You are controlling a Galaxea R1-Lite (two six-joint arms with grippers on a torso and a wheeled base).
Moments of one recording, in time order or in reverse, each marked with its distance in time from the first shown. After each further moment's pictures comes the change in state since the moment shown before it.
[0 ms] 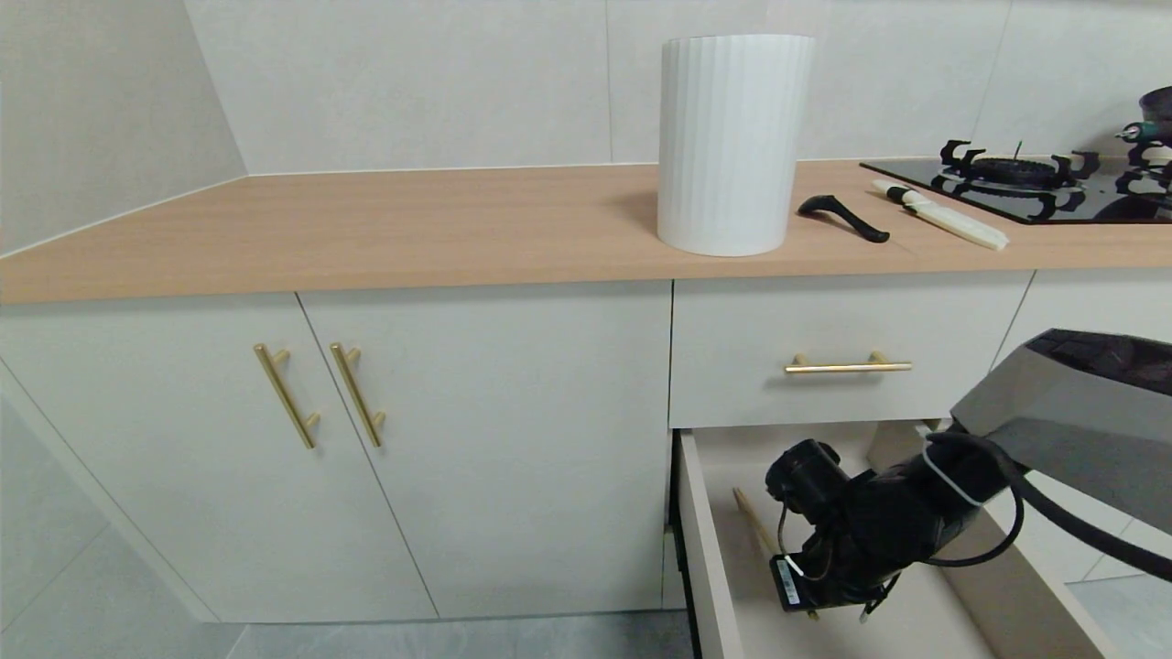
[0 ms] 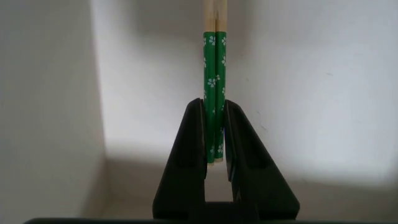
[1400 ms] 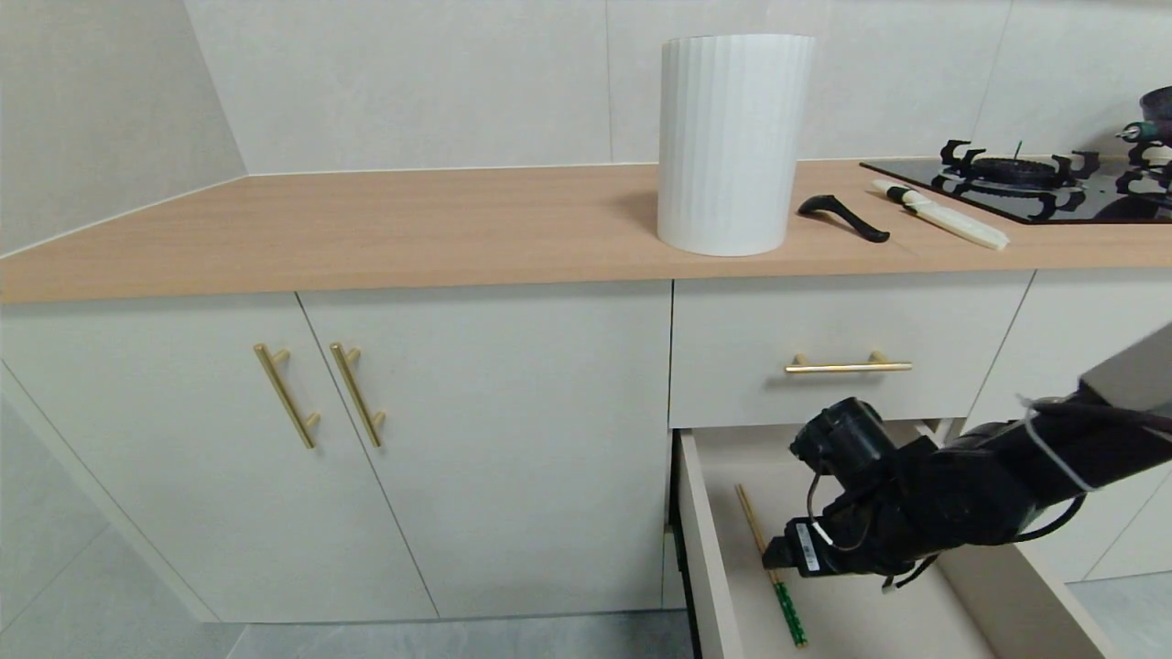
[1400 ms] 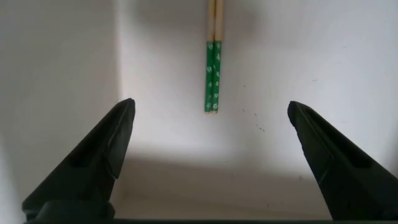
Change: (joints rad) left arm 0.000 0.000 0.000 0.000 0.000 0.000; right arm -0.004 -0.231 0.059 0.009 0.000 -0.003
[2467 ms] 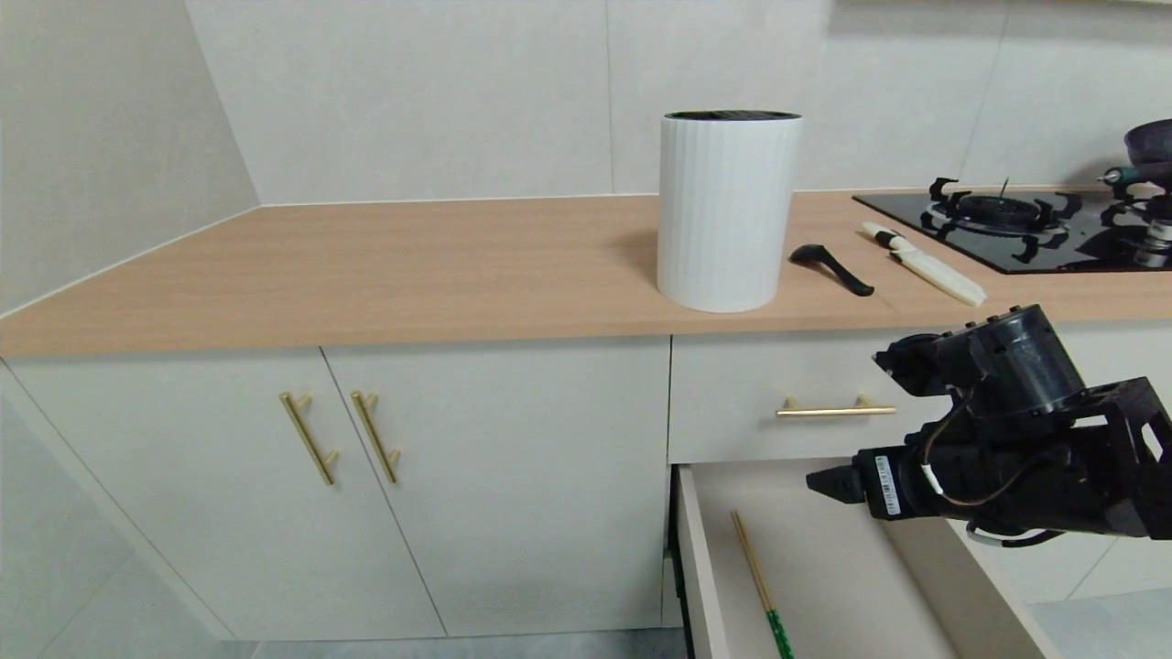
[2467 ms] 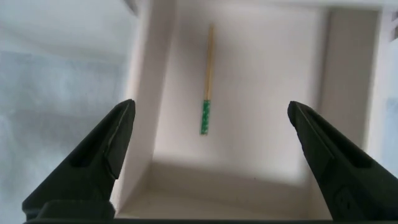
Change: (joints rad) left arm 0.000 0.000 0.000 0.000 0.000 0.000; right arm 0.001 -0.395 0.071 -0.008 -0.088 -0.093
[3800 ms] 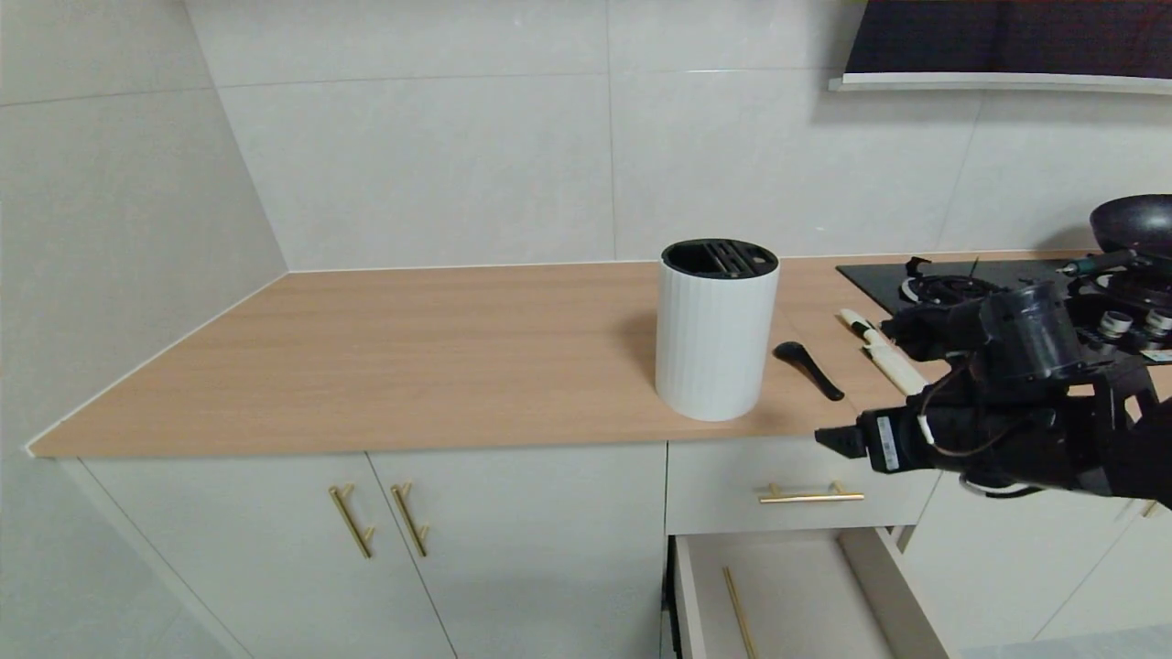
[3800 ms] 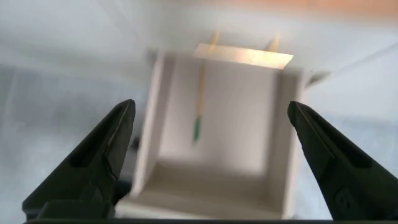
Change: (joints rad) left arm 0.000 0.000 0.000 0.000 0.000 0.000; right arm -0.113 0.056 -0.026 -0.177 -0.008 -0.167
